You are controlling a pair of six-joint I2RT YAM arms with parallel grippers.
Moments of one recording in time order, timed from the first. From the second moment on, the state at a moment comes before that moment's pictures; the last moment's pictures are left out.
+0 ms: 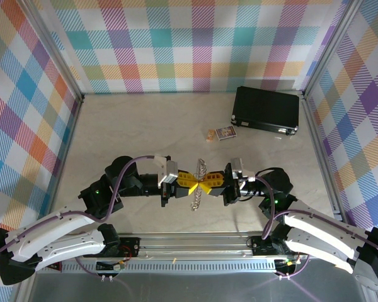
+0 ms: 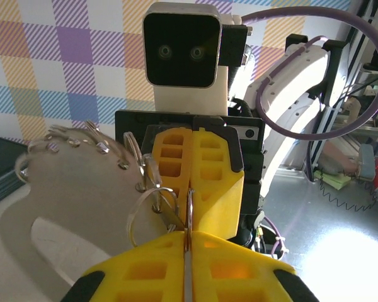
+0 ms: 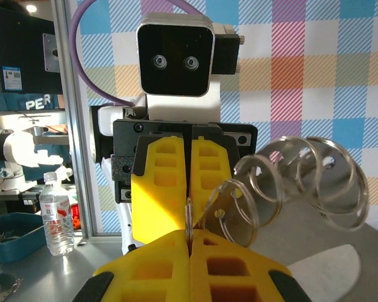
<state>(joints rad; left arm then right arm) -0.99 0.83 0.83 -0.07 0.49 -0.03 0.87 0.82 0.45 0.76 -0.72 0.28</state>
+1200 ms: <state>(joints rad) -0.99 0.82 0.83 -0.09 0.49 -0.02 0.87 0.82 0.45 0.70 -0.73 0.26</state>
